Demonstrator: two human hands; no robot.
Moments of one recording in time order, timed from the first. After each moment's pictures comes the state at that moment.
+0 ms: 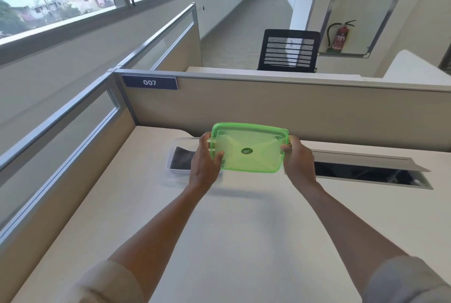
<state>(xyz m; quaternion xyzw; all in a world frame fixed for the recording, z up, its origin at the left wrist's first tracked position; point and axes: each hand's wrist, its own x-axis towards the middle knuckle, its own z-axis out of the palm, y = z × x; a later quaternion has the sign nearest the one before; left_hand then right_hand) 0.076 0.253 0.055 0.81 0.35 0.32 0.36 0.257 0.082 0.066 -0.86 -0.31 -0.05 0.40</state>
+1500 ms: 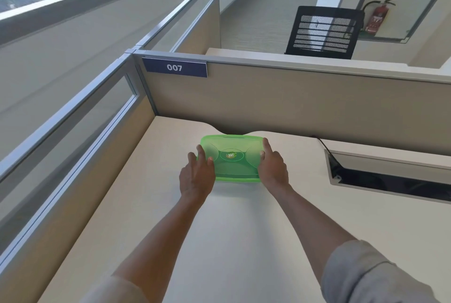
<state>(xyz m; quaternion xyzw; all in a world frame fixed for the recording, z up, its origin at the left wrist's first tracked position) 0.026 0.367 -0.013 0.84 0.51 0.11 0.15 0.189 0.256 -0.012 -0.91 -0.29 0.12 0.28</state>
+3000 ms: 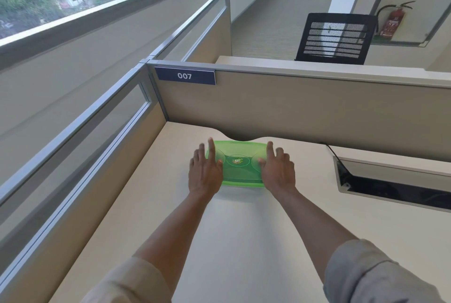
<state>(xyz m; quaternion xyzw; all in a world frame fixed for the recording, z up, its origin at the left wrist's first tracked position) 0.034 0.378 -0.013 0.88 0.45 0.12 0.11 0.196 0.262 -0.012 -0.91 -0.38 0.04 0.13</state>
